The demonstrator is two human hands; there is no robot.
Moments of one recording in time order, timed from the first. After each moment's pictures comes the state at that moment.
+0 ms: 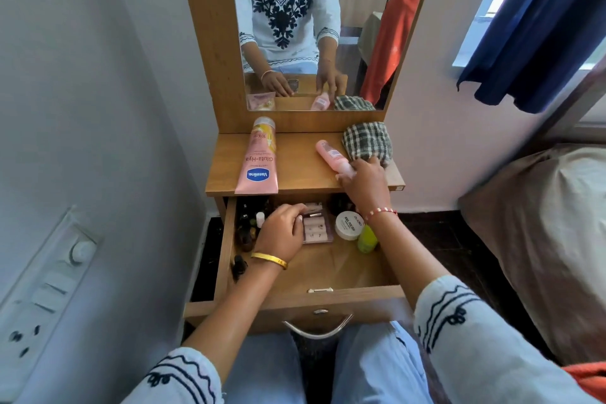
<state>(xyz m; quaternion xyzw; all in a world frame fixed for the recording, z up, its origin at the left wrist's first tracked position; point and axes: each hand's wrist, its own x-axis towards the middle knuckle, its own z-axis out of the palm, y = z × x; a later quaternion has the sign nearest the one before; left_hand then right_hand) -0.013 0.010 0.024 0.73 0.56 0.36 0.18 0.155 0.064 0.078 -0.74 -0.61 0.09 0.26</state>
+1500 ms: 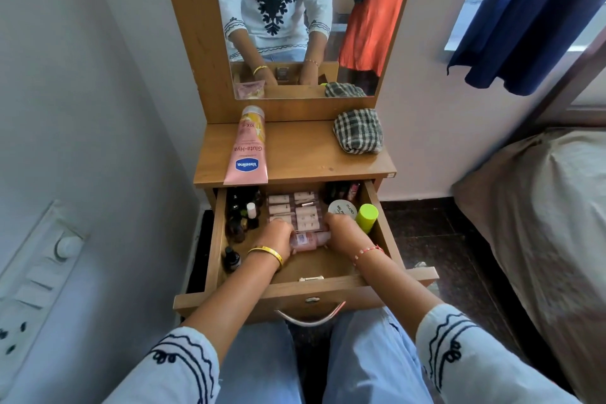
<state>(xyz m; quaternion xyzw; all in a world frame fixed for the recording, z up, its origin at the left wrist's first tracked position) -0.005 0.012 0.006 0.76 0.61 -0.02 0.20 0.143 0.007 0.019 -0.65 -0.73 0.20 -0.05</state>
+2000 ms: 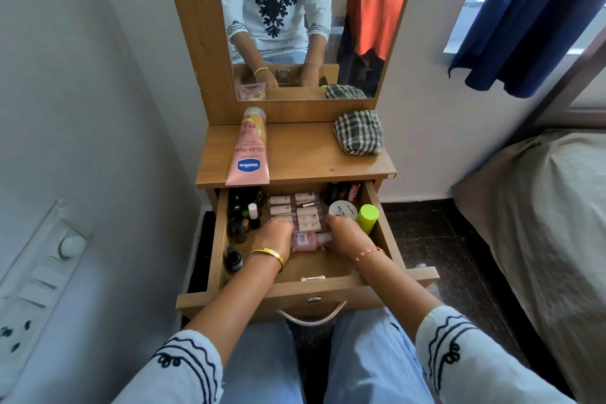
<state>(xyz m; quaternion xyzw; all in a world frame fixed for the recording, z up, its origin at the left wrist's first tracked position) -0.009 0.011 0.004 0.79 0.60 -0.01 0.13 0.139 0.010 0.021 -0.65 -0.73 0.18 -0.11</state>
